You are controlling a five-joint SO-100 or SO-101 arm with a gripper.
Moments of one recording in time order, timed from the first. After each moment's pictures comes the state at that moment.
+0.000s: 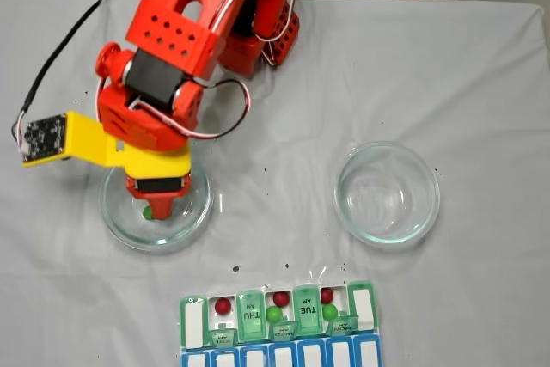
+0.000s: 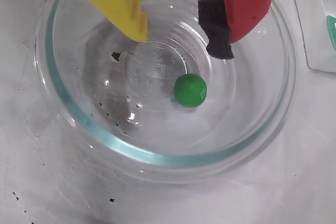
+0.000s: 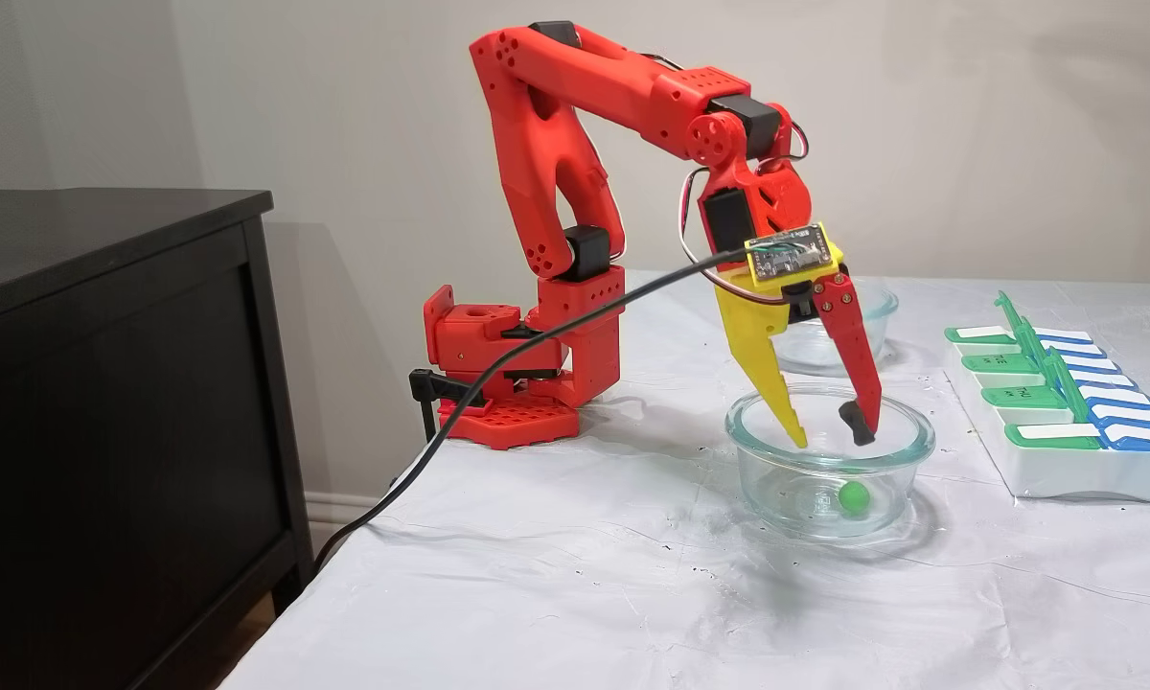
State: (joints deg) arm 27.1 129.5 134.0 49.0 -37.1
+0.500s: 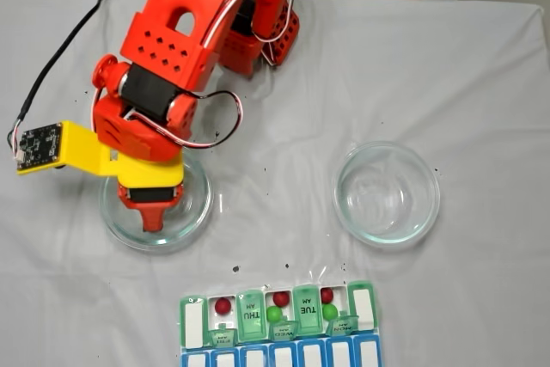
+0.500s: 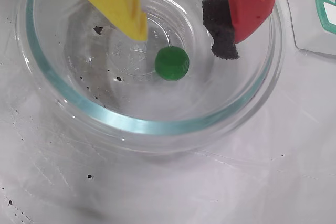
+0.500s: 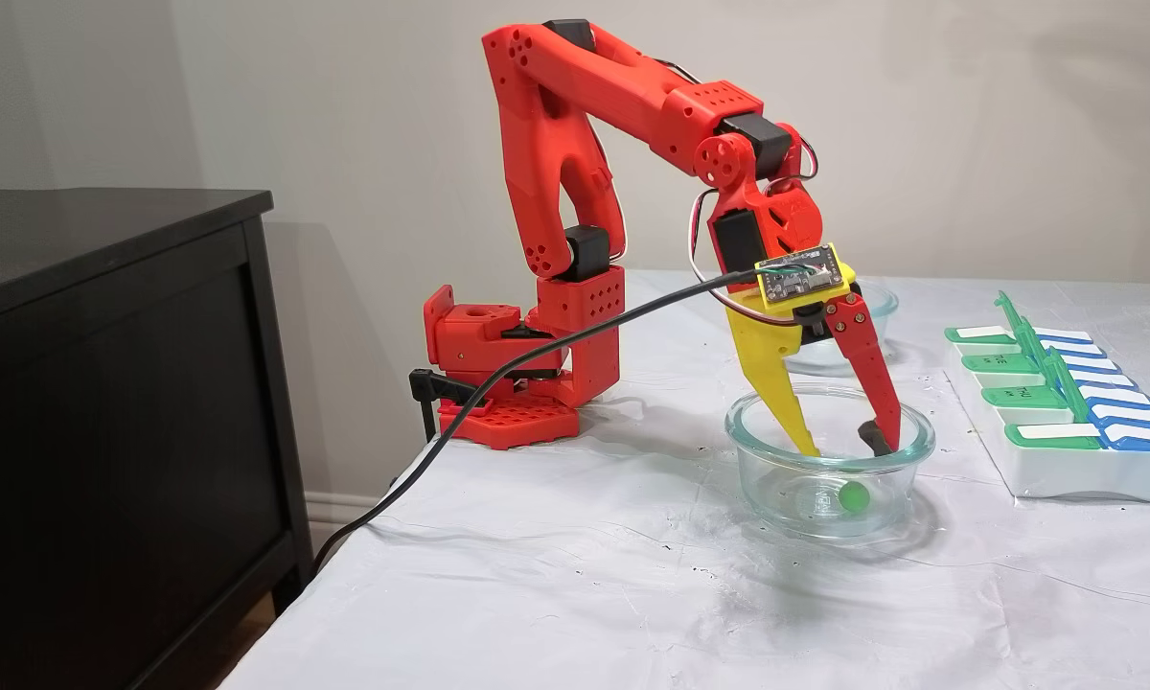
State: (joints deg) arm 27.8 125.4 133.9 41.5 -37.1
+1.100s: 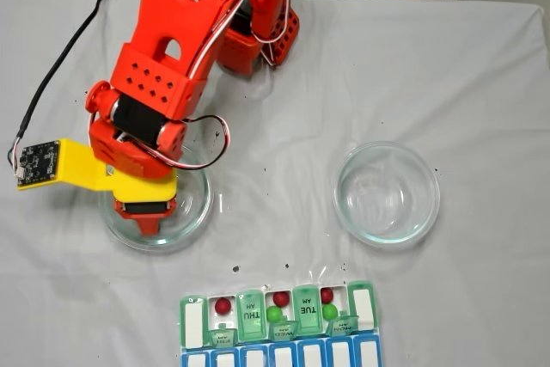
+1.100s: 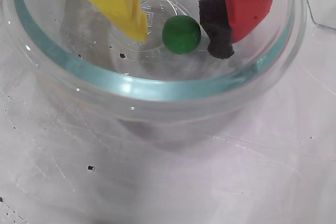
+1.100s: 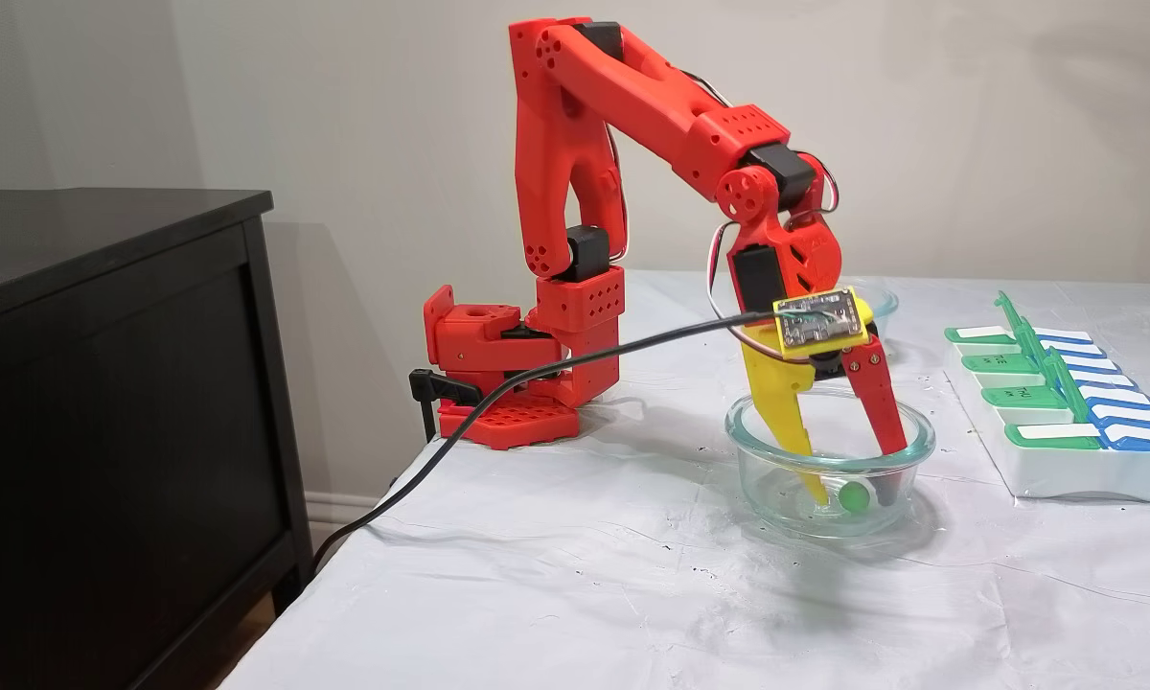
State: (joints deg) arm 28.5 115.9 130.0 39.2 -36.4
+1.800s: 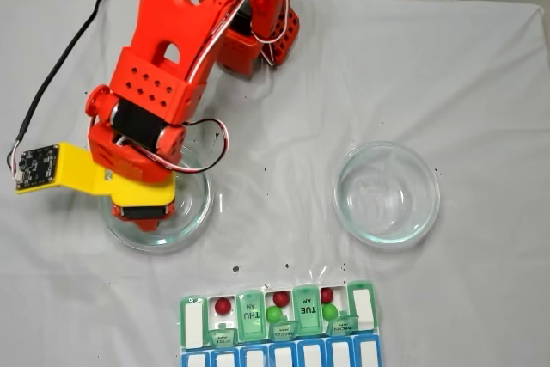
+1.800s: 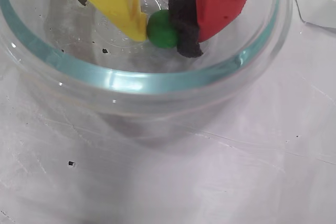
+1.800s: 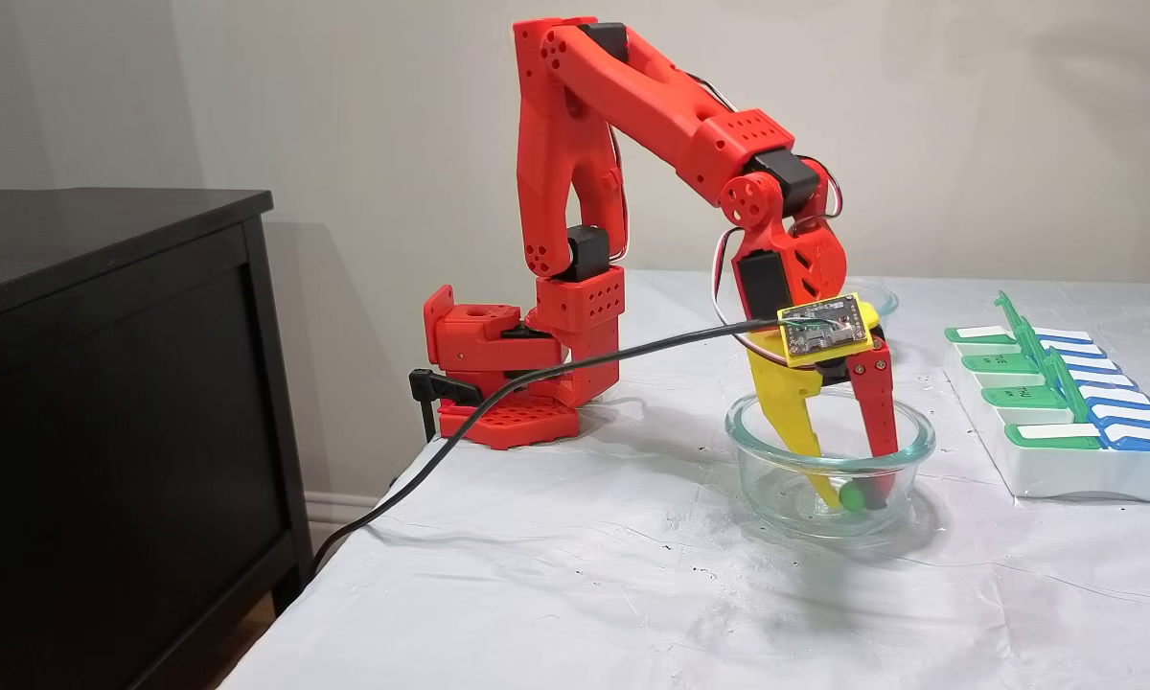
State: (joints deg) arm 28.0 114.4 129.1 37.8 -35.7
